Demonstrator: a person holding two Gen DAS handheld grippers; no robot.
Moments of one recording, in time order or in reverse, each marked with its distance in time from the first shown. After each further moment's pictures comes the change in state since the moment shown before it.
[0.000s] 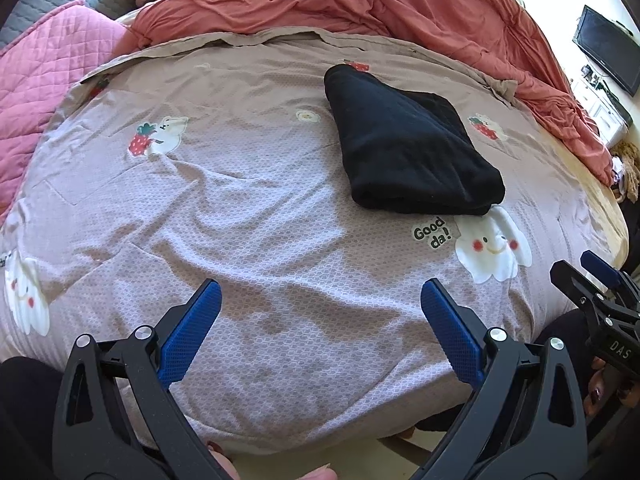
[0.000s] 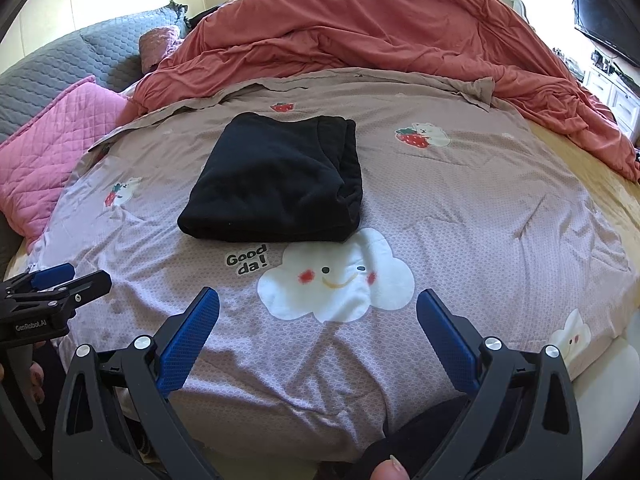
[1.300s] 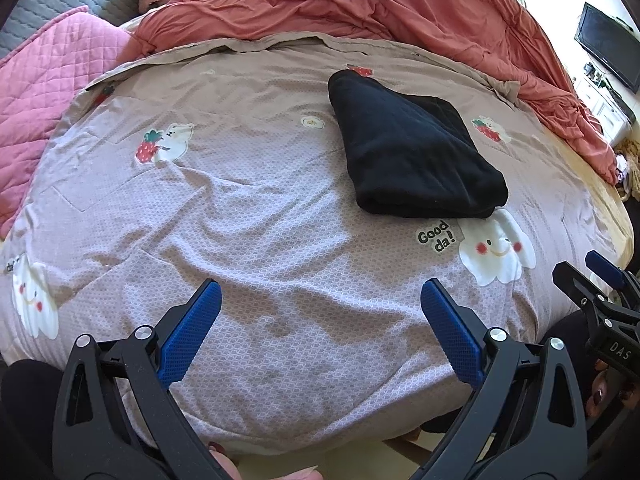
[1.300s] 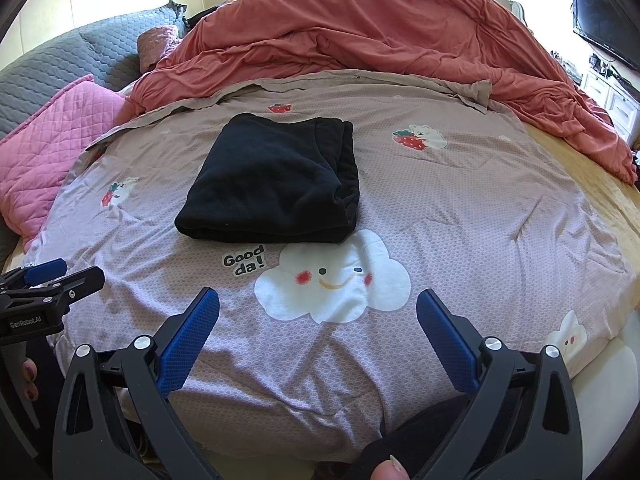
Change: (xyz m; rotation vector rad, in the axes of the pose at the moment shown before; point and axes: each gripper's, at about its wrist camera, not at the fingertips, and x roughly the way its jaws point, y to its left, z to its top) left arm -0.004 -0.003 0.002 0.008 -0.013 0.029; right arm 0.000 -0.002 0.001 -0.006 0.001 0.000
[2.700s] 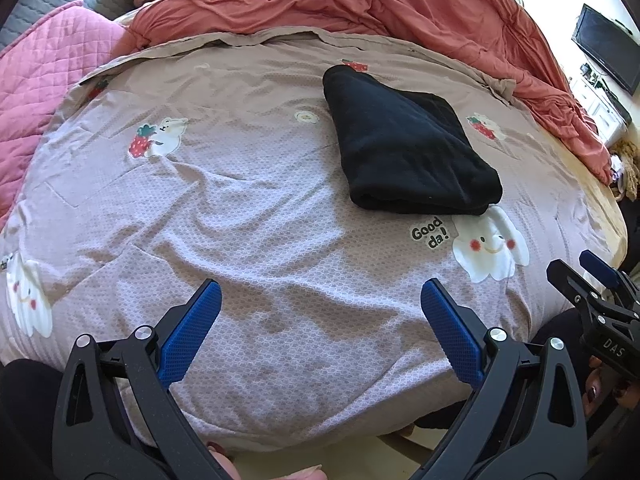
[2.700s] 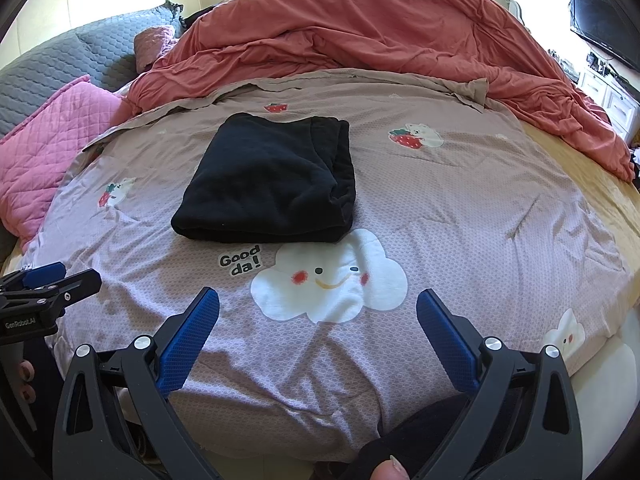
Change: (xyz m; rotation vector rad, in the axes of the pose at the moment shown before) left arm 0.001 0.001 0.000 -0.003 0.019 -0.031; right arm 0.001 -0.011 0.002 0.002 0.004 0.001
